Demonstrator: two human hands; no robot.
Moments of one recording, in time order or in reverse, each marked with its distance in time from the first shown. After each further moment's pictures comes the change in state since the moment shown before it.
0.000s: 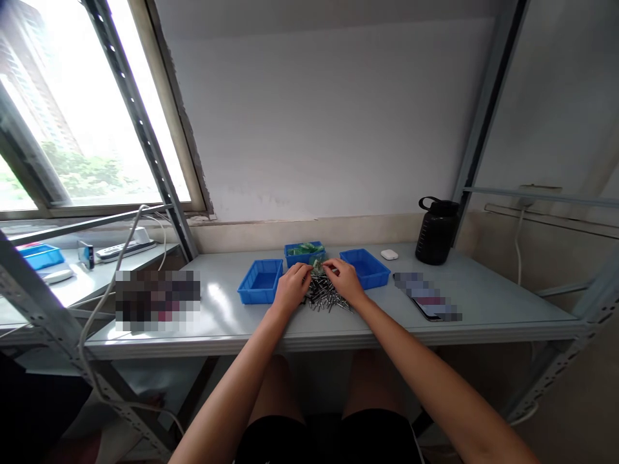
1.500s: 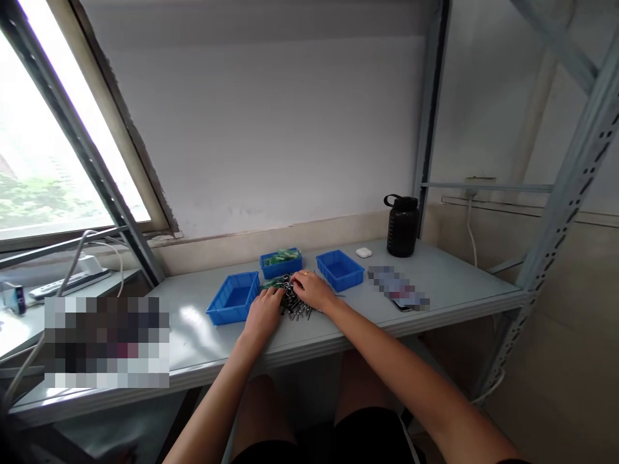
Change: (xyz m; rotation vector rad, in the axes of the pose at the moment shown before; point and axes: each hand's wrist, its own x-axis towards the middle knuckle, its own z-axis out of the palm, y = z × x) left_hand -0.011 0.016 -0.022 0.374 -0.478 -0.110; right_hand 0.005 -0.001 0.015 -0.208 -0.219 -0.130
